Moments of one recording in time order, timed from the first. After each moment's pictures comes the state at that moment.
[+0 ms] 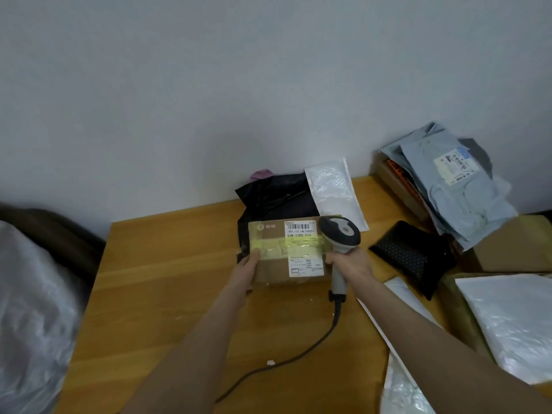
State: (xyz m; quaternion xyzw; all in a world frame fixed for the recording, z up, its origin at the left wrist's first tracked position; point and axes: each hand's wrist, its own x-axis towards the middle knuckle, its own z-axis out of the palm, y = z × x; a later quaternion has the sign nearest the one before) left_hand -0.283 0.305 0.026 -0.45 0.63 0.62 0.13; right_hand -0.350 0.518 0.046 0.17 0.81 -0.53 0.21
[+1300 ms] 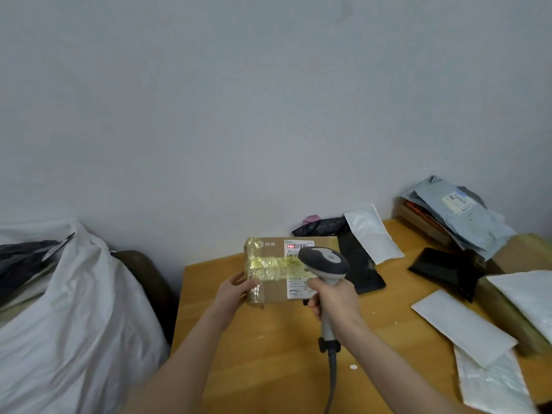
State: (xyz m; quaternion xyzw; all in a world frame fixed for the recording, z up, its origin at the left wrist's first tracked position) left_hand -0.148 0.114 0.122 -0.25 0.63 0.73 0.03; right_hand -0.133 0.347 0.194 0.13 0.69 -0.70 0.15
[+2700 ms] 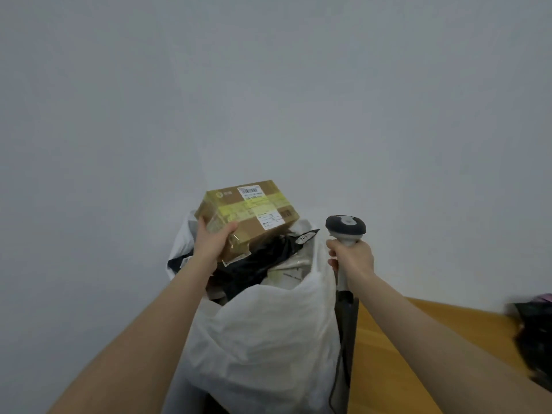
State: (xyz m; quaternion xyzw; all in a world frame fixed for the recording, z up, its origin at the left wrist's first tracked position) left_hand 0.107 -0.261 0.340 -0.44 0.61 0.55 -0.37; right_hand -0.055 -0.047 0.298 -0.09 0.70 -0.69 0.18
